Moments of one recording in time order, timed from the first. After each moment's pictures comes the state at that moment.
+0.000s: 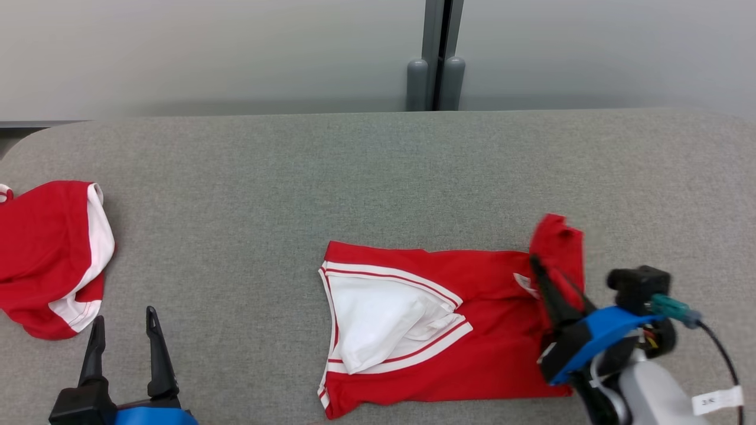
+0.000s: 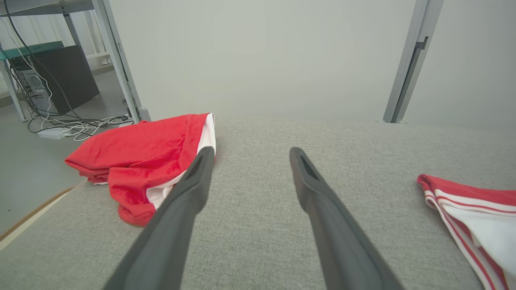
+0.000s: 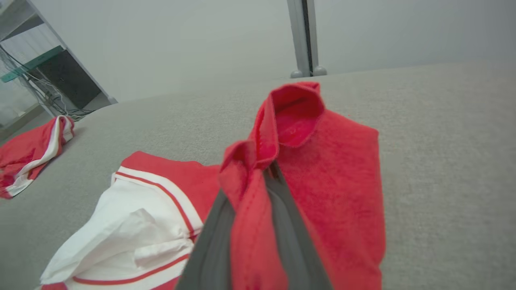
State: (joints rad) left arm 0.06 0.05 0.15 0.16 -0.05 -0.03 -0.26; right arm -0.27 -0.17 0.20 0.41 0.46 0.13 -0.07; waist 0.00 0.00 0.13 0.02
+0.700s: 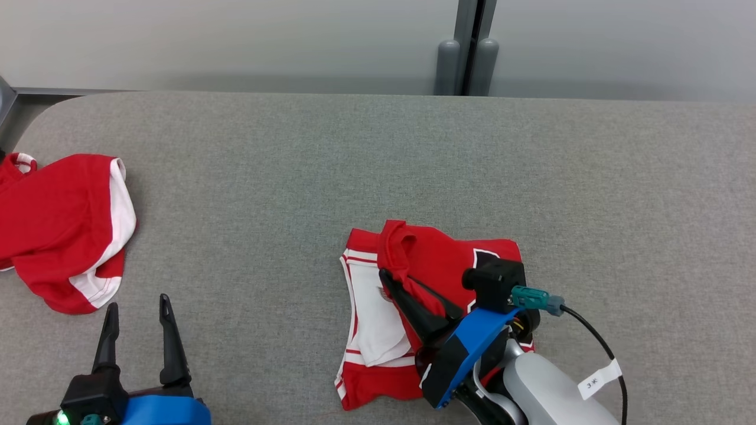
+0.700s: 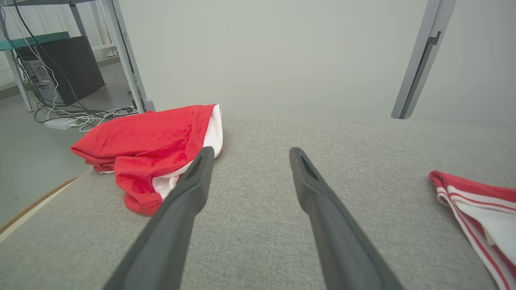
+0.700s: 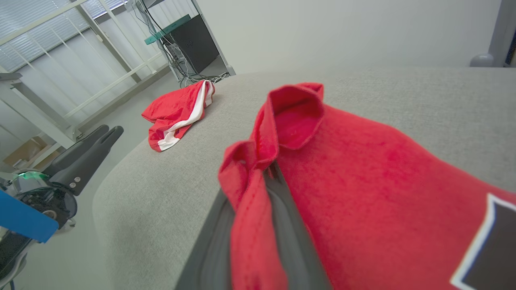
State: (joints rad) left arm 0.04 0.05 0.11 0.17 -0.07 -0.02 -0.26; right arm -0.39 -0.05 0.58 0.37 0.54 0.13 -0.03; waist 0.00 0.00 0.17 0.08
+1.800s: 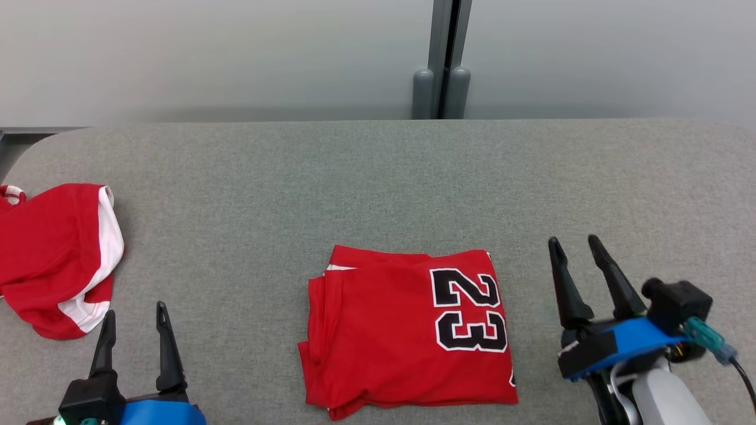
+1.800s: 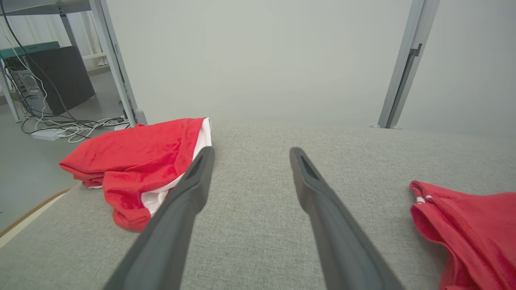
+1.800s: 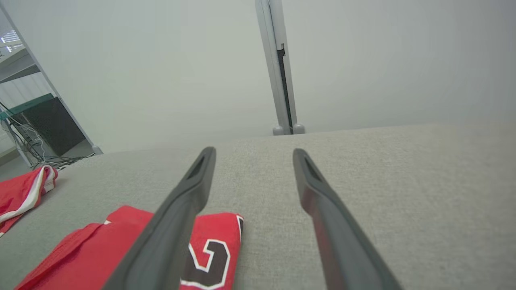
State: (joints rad) left arm 0.04 0.05 0.13 0.19 -0.06 -0.03 -0.26; right arm -0.27 -0.10 0.13 0.39 0.35 0.13 -0.26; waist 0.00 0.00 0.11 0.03
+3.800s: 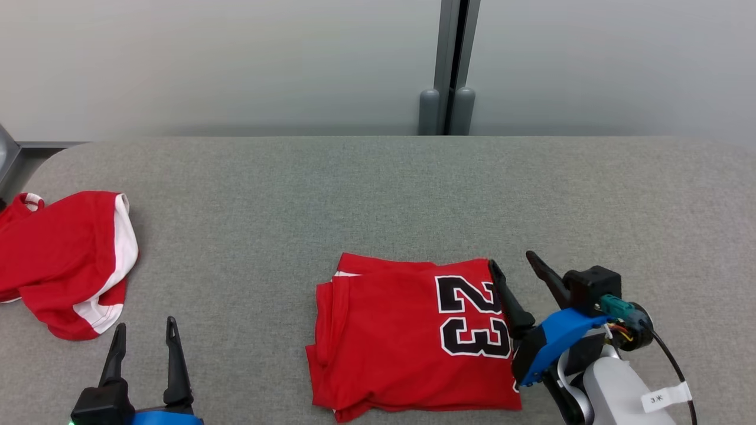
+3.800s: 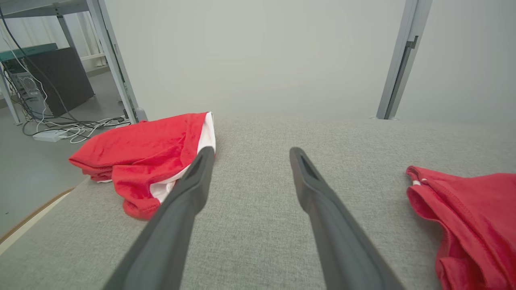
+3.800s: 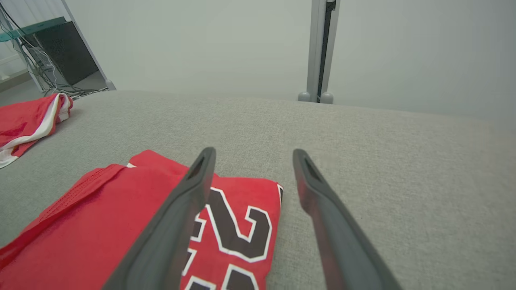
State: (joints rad) left arm 0.06 0.06 0.12 0.23 -0.03 -0.06 -0.26; right arm -0.31 -0.05 0.17 0.50 0.18 0.13 -0.13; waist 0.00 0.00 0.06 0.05
